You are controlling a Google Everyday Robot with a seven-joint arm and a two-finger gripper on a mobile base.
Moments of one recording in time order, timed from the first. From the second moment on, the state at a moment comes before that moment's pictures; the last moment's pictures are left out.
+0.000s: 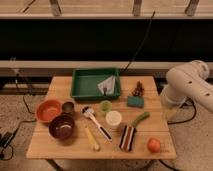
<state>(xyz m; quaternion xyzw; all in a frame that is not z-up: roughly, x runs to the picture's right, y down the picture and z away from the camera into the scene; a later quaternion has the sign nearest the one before) 0.284 0.107 0.684 -0.28 0.02 0.02 0.96</state>
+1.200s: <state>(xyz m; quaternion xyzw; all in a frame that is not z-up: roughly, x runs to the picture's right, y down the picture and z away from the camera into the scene) 0.275 0.136 0.824 -0.36 -0.07 0.00 0.93</state>
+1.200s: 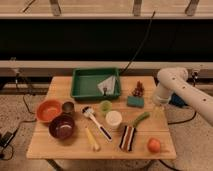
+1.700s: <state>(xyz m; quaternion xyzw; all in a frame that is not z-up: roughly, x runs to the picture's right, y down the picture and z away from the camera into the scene) 0.264 0.147 0.842 -0.38 -0.09 0.00 0.92</state>
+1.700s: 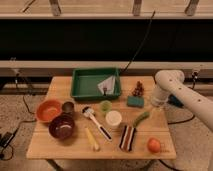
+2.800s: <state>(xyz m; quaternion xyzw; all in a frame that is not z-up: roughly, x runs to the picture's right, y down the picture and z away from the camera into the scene) 0.250 0.175 0.871 -0.40 -0.10 -0.02 0.91</state>
